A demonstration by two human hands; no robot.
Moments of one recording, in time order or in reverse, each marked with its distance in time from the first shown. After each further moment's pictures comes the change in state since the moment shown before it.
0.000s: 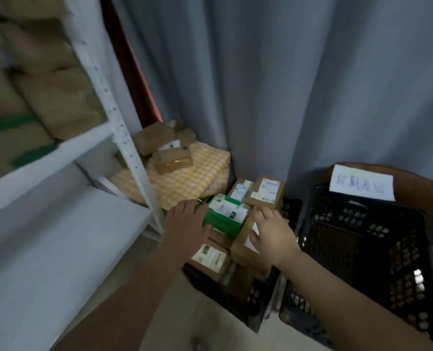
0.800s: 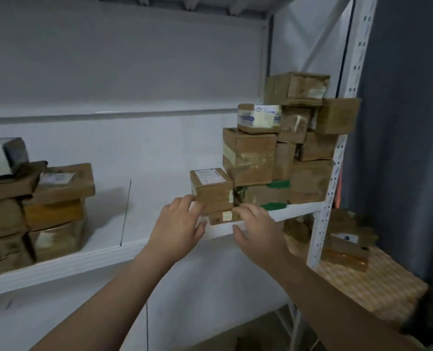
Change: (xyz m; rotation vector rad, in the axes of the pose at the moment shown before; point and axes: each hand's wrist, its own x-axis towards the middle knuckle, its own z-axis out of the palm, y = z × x) left_hand -0.248 -0.254 -0.237 0.407 0.350 -0.630; right_hand 0.037 -0.440 -0.055 0.317 0.254 -0.942
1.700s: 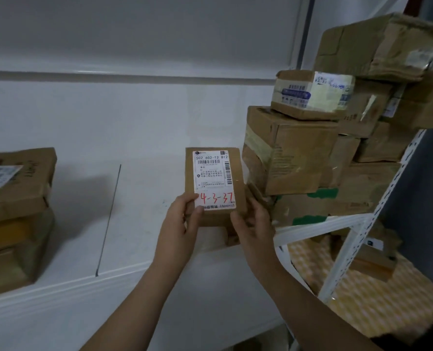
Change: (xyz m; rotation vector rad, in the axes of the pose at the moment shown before) left_hand 0.057 -0.058 0.119 -1.039 0.199 -0.494; right_hand 0.103 0.020 0.132 1.005 0.191 0.349
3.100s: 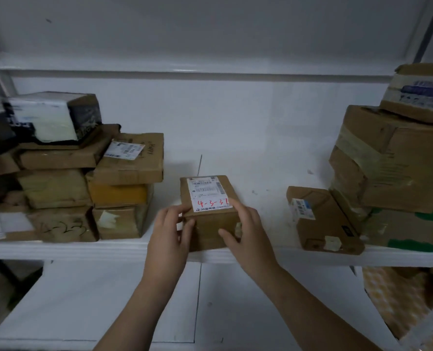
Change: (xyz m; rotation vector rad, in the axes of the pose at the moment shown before) left_hand -0.065 -0.018 -0.130 0.458 0.326 -0.151; right_hand -0.037 -0.007 0.122 -0.396 -0.487 -0.201
